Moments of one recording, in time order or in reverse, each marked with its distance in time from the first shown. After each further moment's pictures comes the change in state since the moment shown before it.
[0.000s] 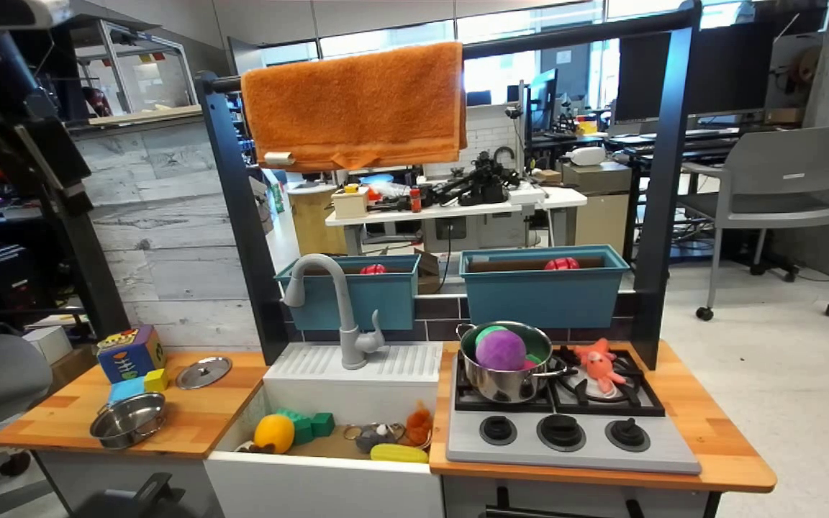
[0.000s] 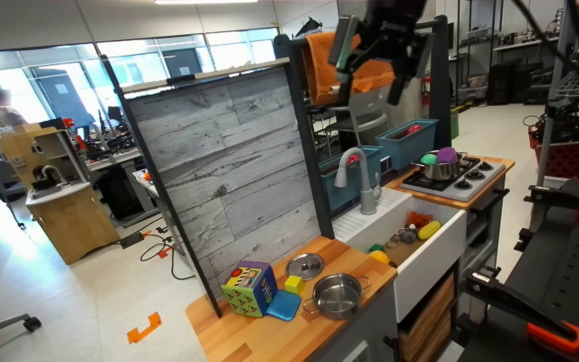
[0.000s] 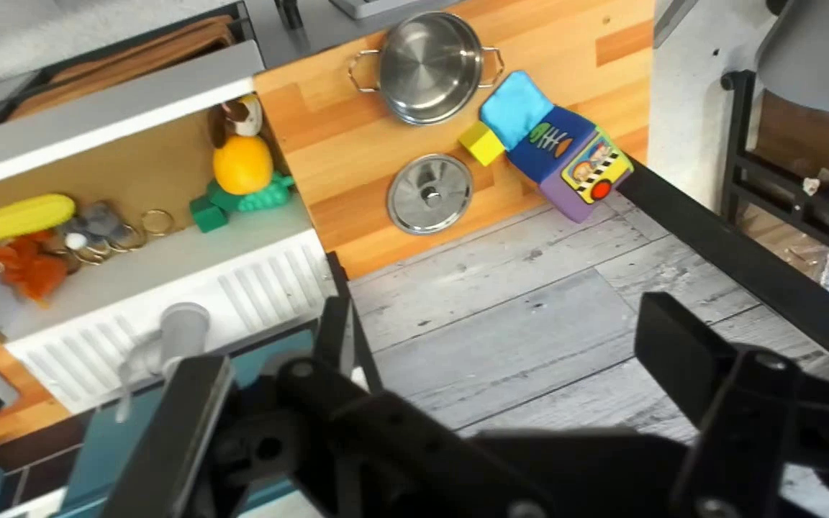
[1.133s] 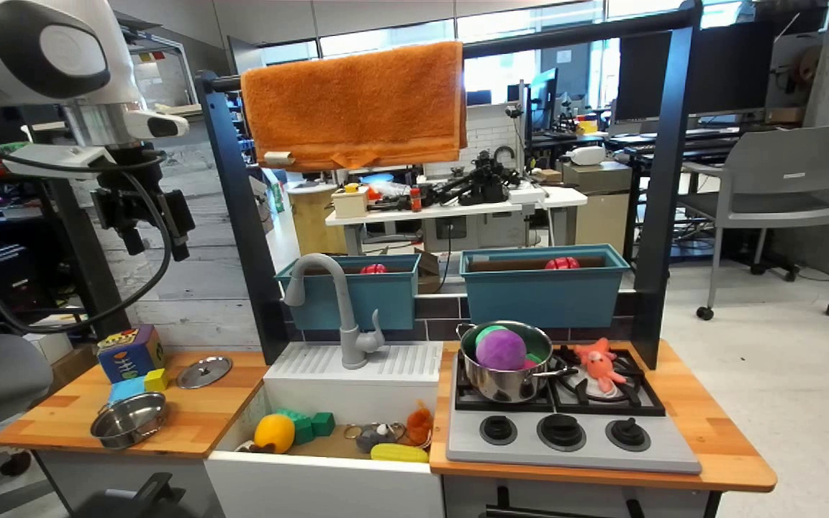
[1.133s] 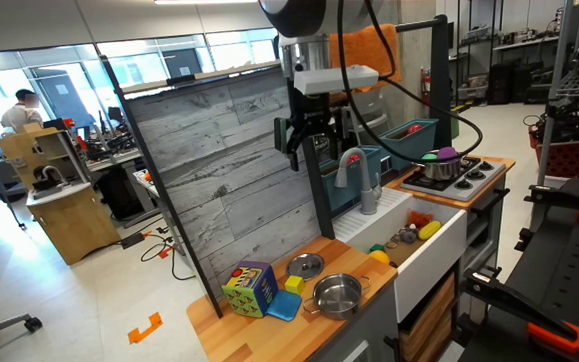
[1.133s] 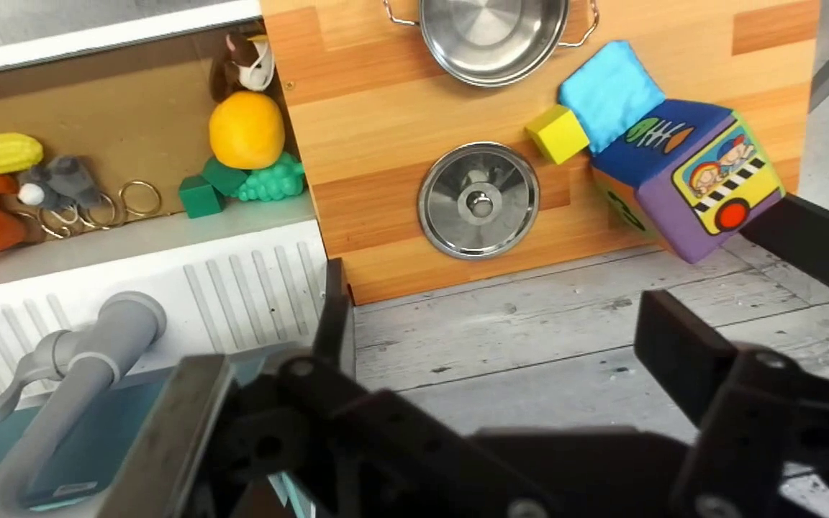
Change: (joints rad) arm 0.004 0.608 -0.004 0.655 -0.315 -0.277 0.180
